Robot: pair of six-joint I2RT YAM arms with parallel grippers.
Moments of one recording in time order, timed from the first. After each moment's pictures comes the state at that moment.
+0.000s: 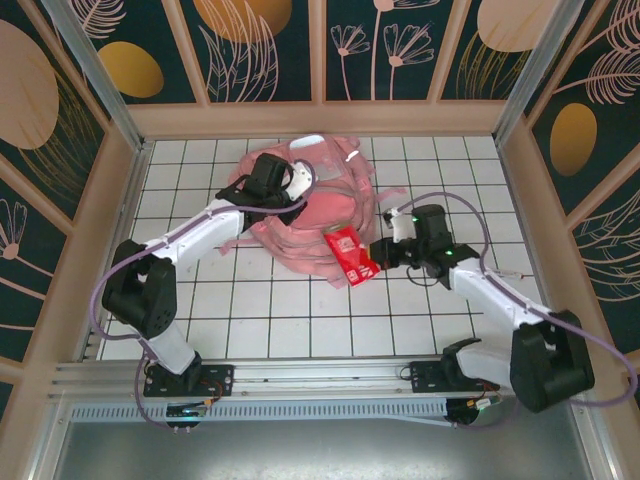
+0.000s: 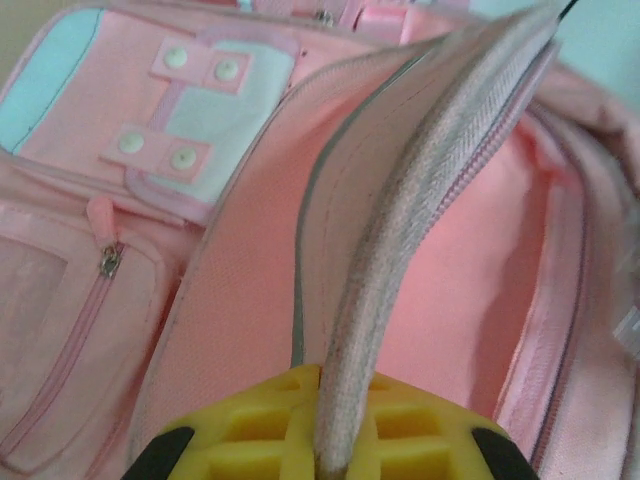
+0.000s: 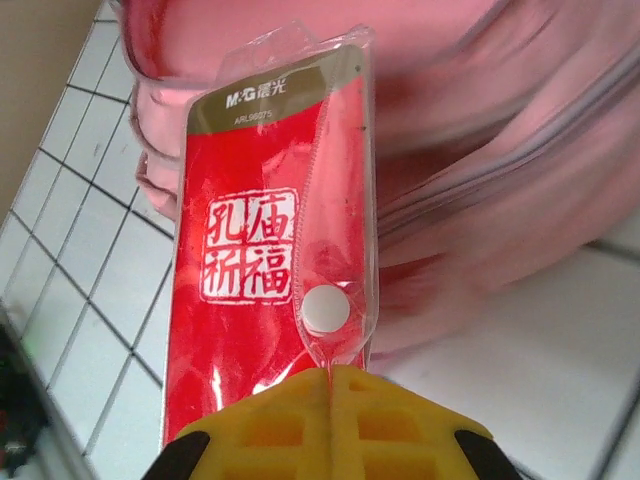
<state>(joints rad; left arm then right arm) -0.54 1.69 1.30 -0.36 0.13 0.27 0.39 1.22 0.66 -0.23 -0.55 0.27</state>
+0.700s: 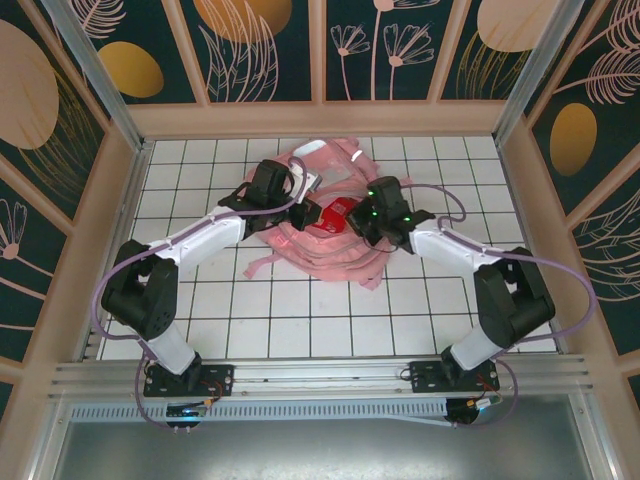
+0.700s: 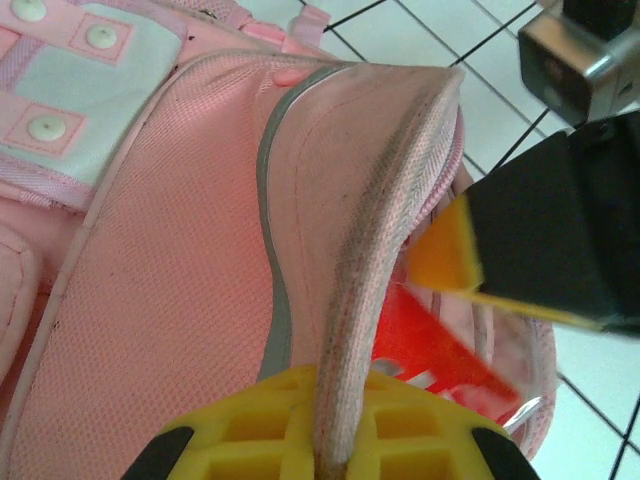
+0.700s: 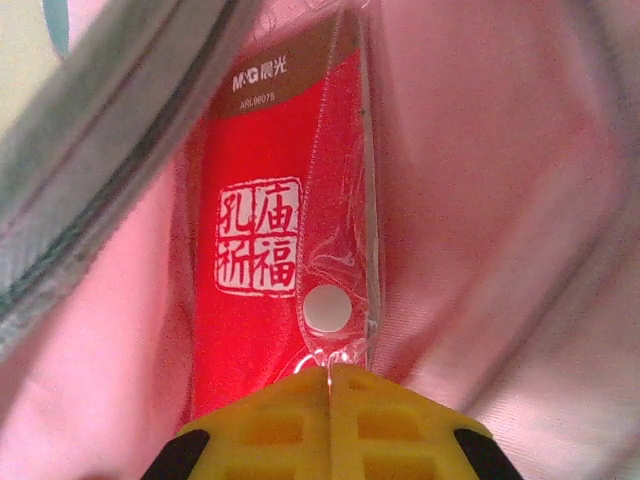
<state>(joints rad) -0.56 1.69 1.20 -0.21 0.41 -0.10 0.56 1.58 1.01 -0.19 -0.14 1.33</state>
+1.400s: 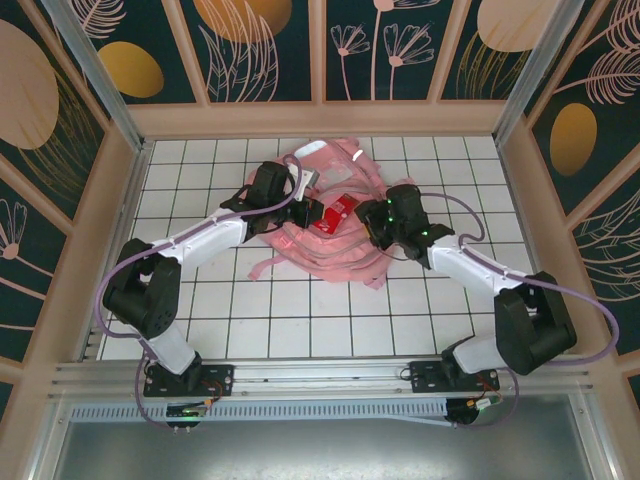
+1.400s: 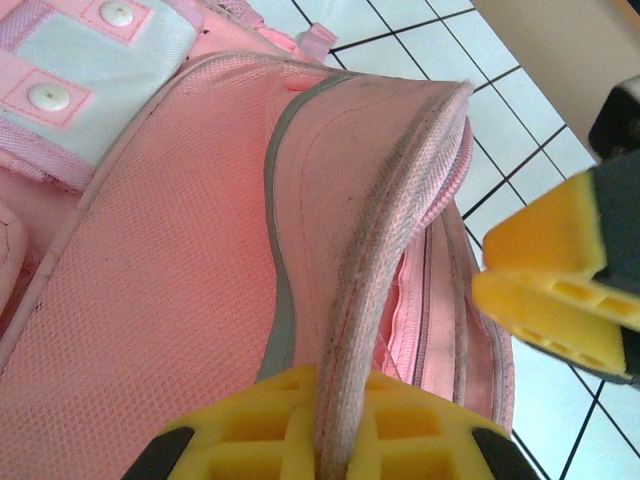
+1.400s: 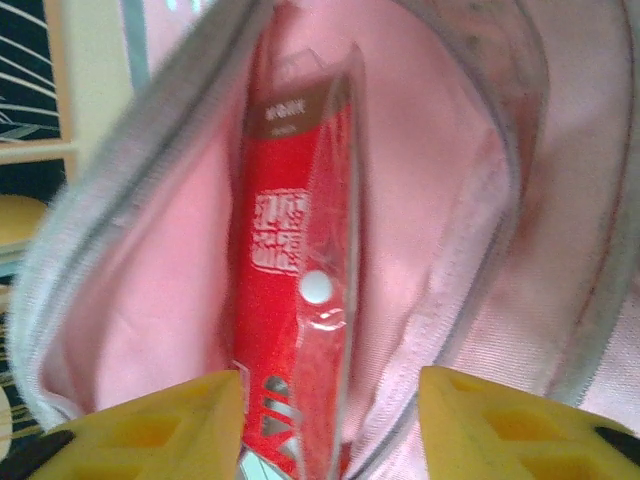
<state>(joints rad) -0.56 1.70 1.18 -0.13 0.42 -0.28 0.49 1.40 0.83 -0.09 -0.20 1.35</state>
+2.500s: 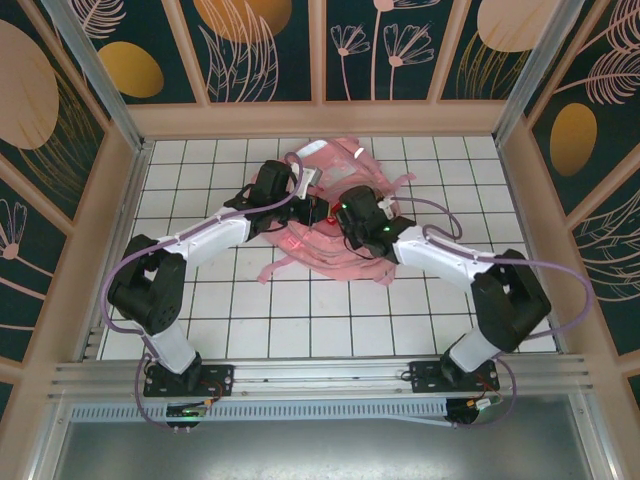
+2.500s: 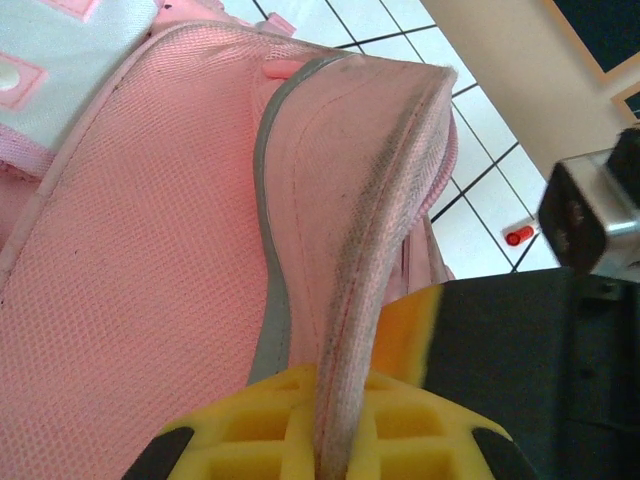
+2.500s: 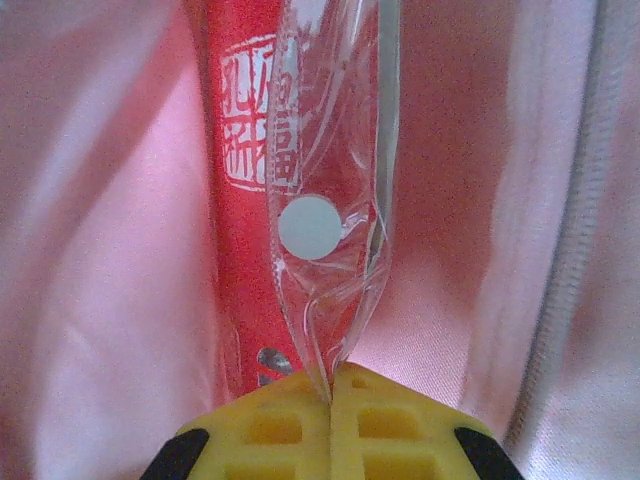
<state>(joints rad) -0.56 1.73 1.19 -0.07 0.49 -0.36 0.73 1.59 1.04 -0.21 0.23 1.62</state>
